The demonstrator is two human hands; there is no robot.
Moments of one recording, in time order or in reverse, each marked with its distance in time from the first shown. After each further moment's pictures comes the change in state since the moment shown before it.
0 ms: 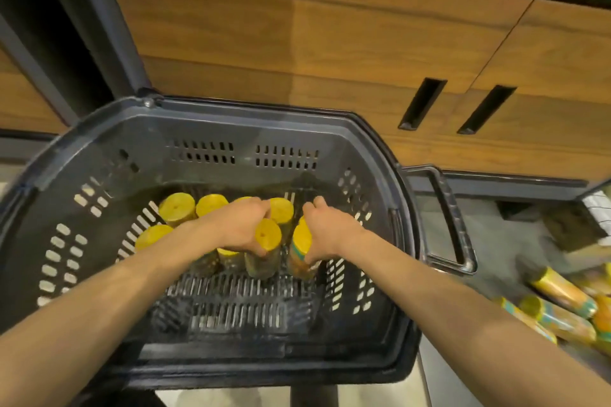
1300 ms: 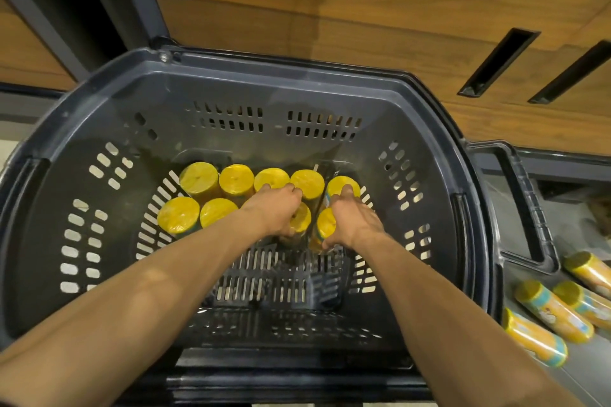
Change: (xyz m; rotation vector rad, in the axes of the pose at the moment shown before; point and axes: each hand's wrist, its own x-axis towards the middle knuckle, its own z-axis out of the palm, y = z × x) left_hand 0.034 -0.013 0.052 0.232 -0.049 0.018; right_hand 0.048 -0.008 0.058 0.101 -0.030 0.227
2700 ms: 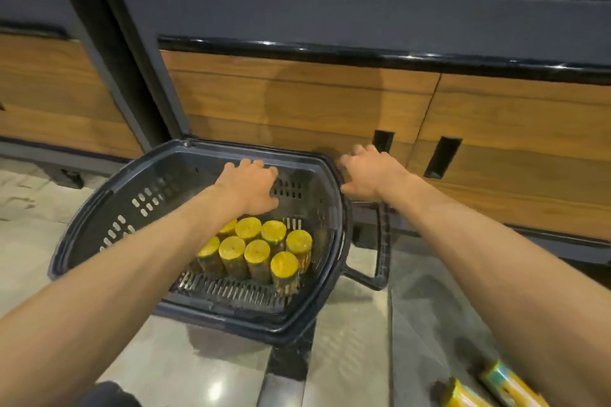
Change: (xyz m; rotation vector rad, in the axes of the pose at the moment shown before) left_hand -0.093 0.128 -0.223 0.075 0.117 -0.494; right_hand -0.097 0.145 -0.215 -0.346 0.361 -0.364
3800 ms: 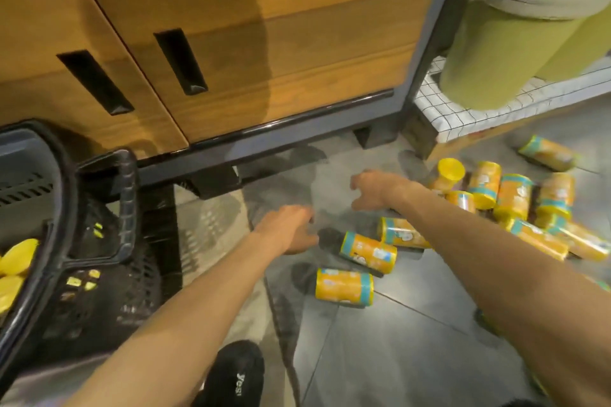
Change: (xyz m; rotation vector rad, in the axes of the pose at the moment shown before) left_hand 0.031 0.420 0.119 -0.138 -0.226 0.609; right_hand -0.239 0.238 0.280 0.430 -0.394 0.554
